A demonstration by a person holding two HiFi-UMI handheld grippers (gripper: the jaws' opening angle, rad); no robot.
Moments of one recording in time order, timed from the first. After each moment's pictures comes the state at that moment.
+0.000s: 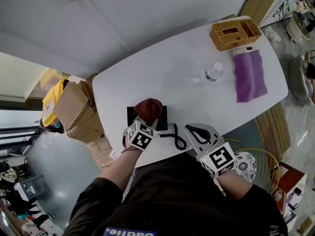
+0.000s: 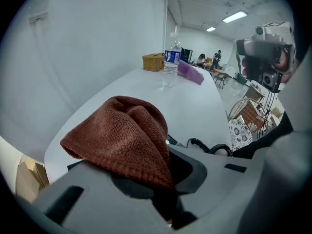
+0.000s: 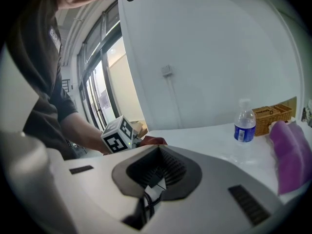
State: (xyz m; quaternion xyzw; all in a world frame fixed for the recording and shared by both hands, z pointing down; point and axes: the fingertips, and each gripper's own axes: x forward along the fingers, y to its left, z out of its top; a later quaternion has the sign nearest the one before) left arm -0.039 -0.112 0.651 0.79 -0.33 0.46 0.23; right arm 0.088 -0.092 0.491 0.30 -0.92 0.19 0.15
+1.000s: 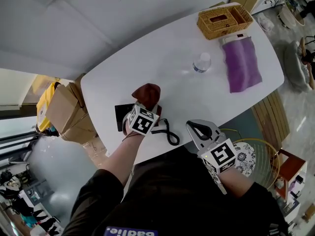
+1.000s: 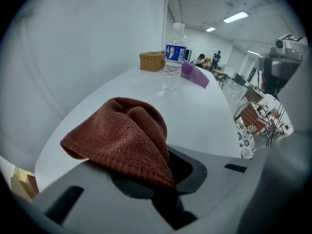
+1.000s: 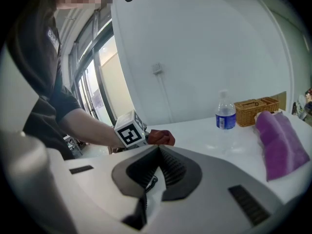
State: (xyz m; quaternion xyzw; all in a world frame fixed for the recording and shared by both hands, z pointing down) left arm 0.007 -0.159 0.670 0.80 -0.32 0.46 0.23; right arm 0.131 -0.088 0.511 0.33 -0.90 0.21 0.16
